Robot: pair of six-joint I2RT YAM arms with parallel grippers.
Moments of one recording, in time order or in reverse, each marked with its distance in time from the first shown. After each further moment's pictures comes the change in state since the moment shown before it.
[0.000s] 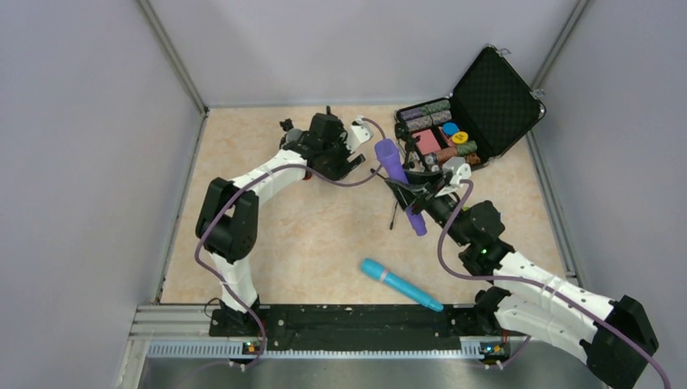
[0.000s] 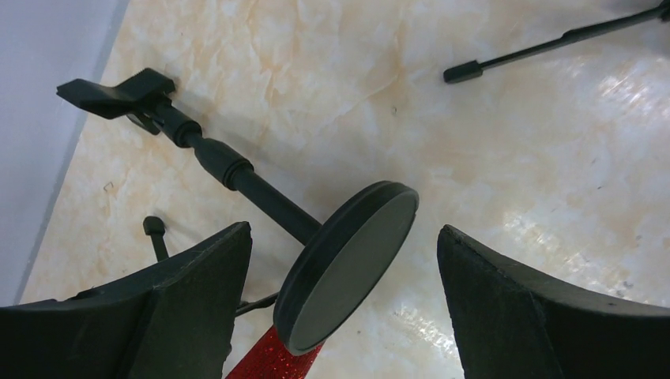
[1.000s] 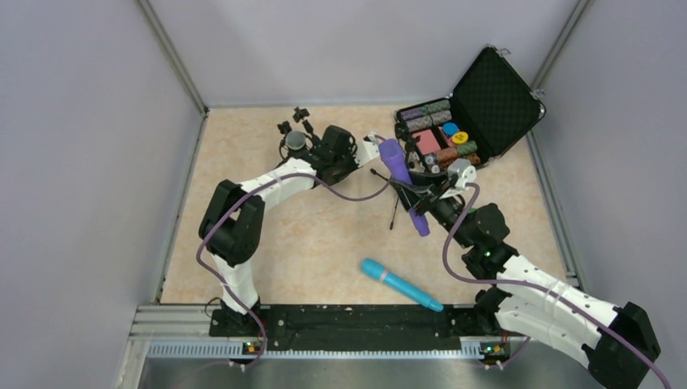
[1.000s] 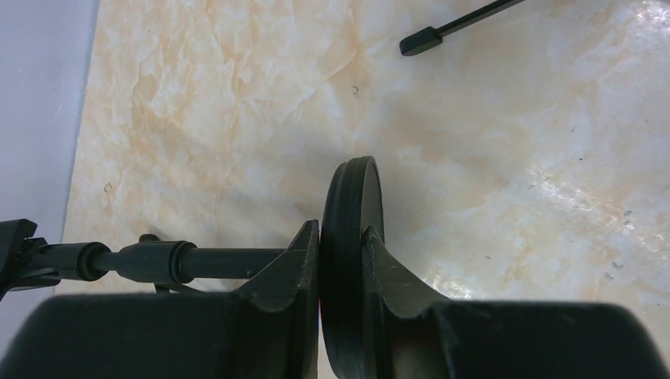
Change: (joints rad) left arm -0.074 0.011 -0.043 -0.028 -0.112 0.083; right arm -0.013 -0.036 -0.014 -0.004 -0.007 -0.005
